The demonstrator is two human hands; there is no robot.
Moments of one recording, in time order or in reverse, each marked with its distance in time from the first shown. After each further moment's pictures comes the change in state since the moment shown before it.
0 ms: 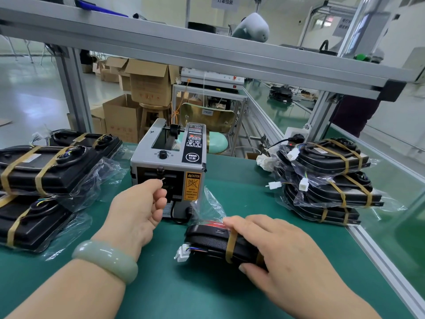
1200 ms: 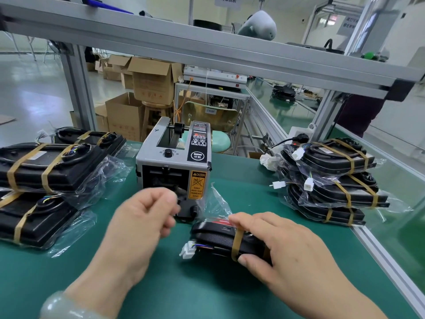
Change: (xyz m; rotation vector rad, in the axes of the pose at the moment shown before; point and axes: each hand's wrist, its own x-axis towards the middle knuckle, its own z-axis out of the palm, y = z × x) left_hand -0.043 -0.017 -0.027 0.193 -0.266 0.409; right_hand 0.001 -0.001 0.002 0.050 0.059 0.063
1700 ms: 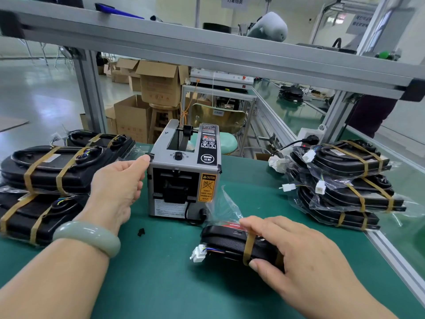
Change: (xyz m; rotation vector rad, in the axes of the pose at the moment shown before) left_hand 0.085 0.017 -0.035 0.050 0.363 -0.044; right_hand 0.001 -0.010 -0.005 -0.072 0.043 0.078
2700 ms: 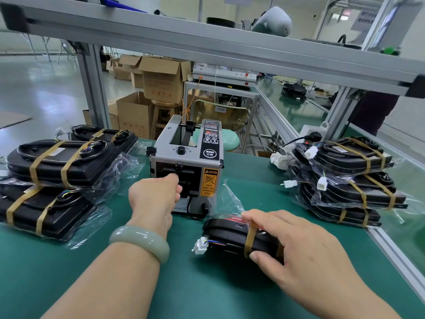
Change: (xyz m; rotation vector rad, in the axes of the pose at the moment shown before) left_hand -0.039 -0.016 0.042 0.018 0.094 -0.266; right_hand -0.001 0.005 0.004 0.055 -0.051 -0.022
